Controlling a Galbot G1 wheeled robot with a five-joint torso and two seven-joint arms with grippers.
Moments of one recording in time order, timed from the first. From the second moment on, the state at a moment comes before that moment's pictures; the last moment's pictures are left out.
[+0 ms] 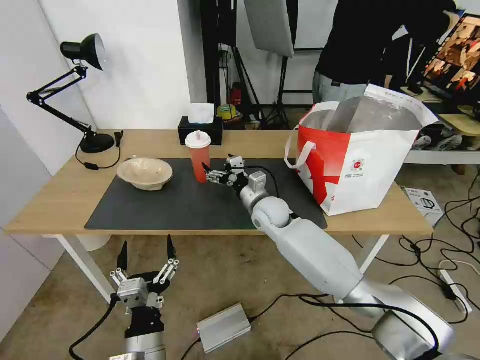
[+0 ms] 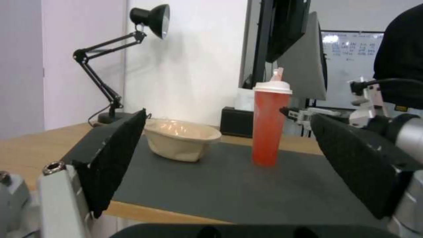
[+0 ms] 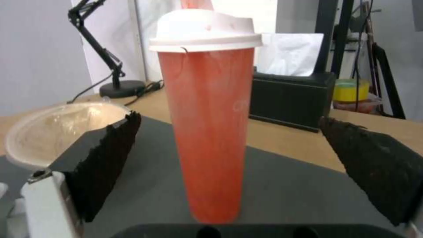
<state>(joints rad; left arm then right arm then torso) 1.84 -1.60 -0.44 -2.21 0.06 -0.44 -0.21 -0.40 1.36 -0.31 1.25 0.63 0.01 0.07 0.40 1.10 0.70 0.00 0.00</state>
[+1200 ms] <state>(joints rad) 1.85 -1.60 -0.43 -2.21 0.06 -0.44 -0.21 -0.31 1.50 -0.32 1.02 0.64 0.03 0.00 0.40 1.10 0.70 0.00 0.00</state>
